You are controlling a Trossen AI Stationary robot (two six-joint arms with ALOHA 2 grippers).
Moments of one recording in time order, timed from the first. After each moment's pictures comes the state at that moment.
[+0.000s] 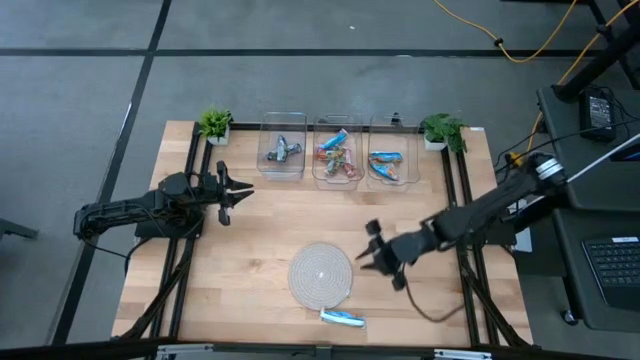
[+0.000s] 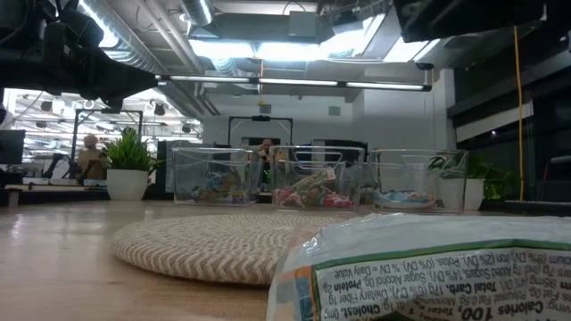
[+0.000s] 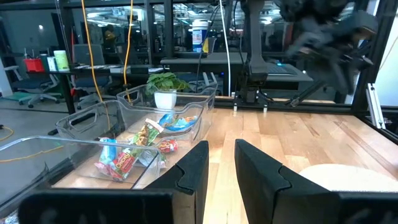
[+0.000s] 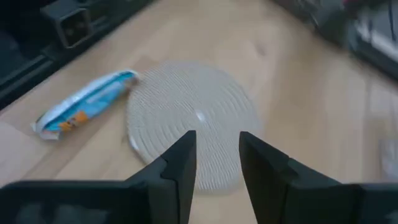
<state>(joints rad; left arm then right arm) 0.22 0.00 0.01 0.03 0.02 -0.01 0.48 1.34 0.83 -0.13 0.18 -0.23</state>
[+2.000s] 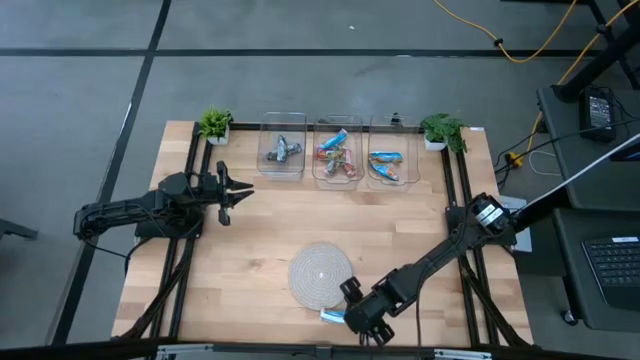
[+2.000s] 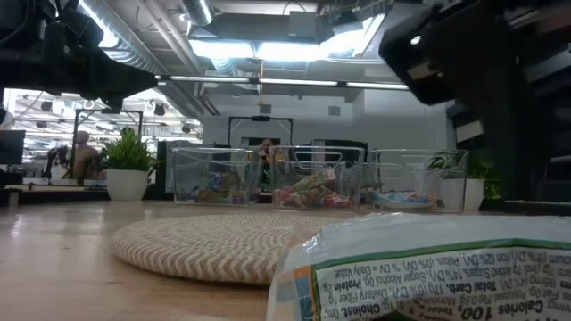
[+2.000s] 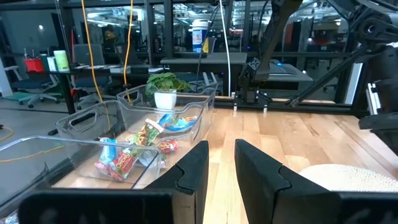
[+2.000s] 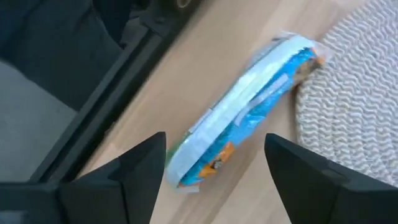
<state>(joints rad) 0.22 0.00 0.01 0.03 0.02 -0.01 0.65 1.99 1.35 -0.42 -0.02 0.06</state>
